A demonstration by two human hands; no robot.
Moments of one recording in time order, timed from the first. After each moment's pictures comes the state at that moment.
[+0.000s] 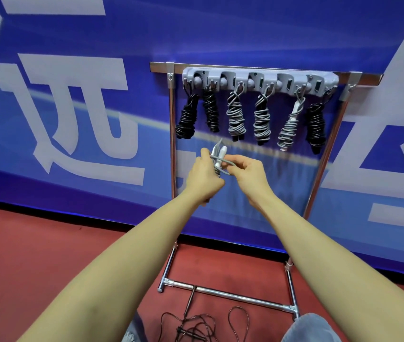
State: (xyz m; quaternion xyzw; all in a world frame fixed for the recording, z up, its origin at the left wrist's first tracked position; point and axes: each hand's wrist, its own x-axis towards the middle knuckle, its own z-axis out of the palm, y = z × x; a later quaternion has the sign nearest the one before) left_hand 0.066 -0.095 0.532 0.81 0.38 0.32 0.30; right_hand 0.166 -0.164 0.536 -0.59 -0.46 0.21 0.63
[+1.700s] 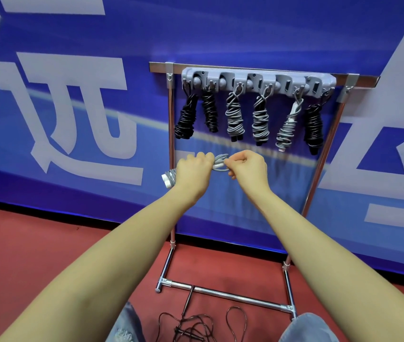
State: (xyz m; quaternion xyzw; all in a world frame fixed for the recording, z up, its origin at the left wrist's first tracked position) left_hand 0.057 -0.087 0.539 0.88 0.40 0.18 -0.18; right_hand 0.162 -0.162 0.549 -0.70 -0.39 0.11 0.59
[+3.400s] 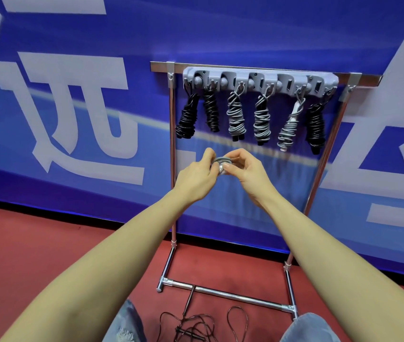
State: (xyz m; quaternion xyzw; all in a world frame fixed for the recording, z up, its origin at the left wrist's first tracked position) left_hand 0.045 -0.093 0.538 0.88 0.33 0.28 0.18; right_hand 0.170 -0.173 0.540 -0.55 -0.52 0.24 0.61
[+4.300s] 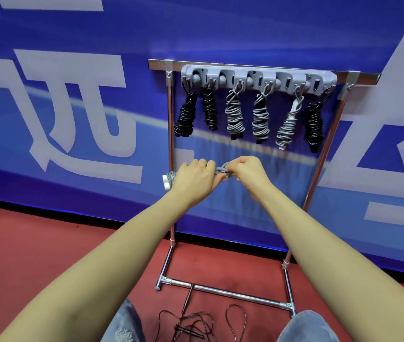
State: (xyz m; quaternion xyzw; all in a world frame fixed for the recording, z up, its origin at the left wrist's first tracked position) left_hand 0.048 -0.082 0.520 0.89 0.27 0.31 -0.20; right_hand 0.169 -0.164 0.547 -0.72 -0.40 0.22 0.52
